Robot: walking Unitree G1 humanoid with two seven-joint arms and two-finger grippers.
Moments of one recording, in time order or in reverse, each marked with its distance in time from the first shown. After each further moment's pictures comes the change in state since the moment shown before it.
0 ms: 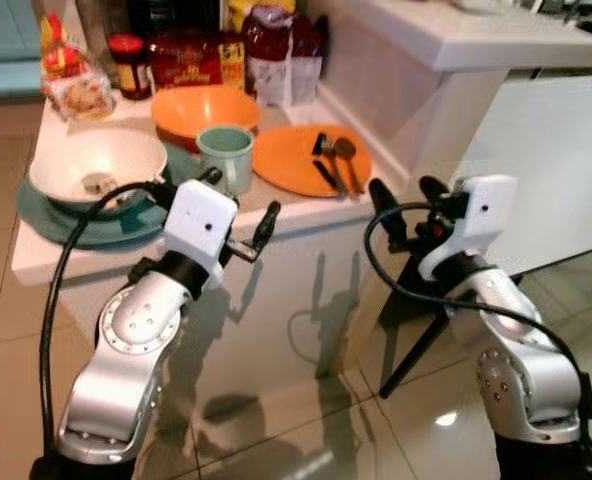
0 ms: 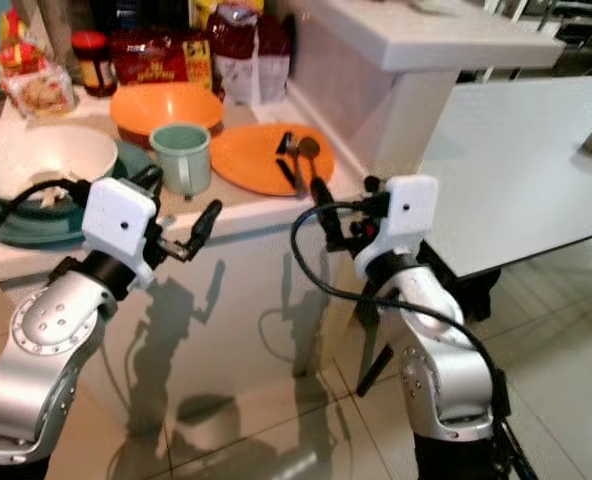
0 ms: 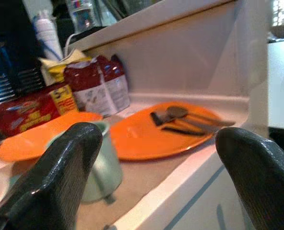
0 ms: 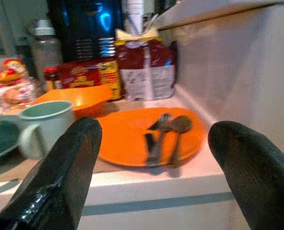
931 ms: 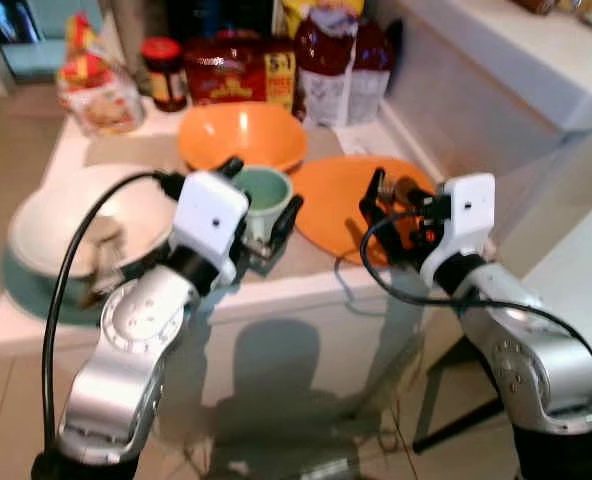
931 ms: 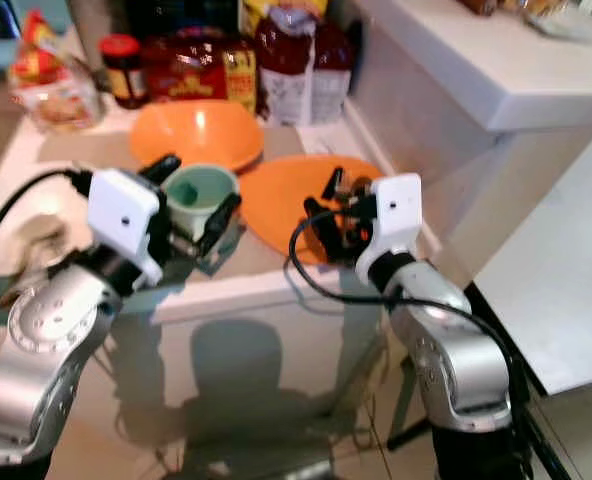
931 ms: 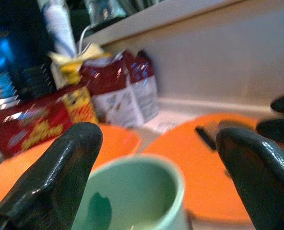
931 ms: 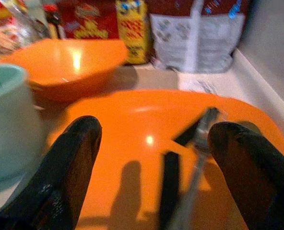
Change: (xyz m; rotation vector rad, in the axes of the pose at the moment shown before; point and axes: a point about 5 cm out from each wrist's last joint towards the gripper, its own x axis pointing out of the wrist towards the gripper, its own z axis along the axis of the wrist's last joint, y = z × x) left arm 0.004 -0.008 0.023 -0.020 -0.106 -0.102; right arm 0.003 0.000 -0.005 -0.066 0.167 0.102
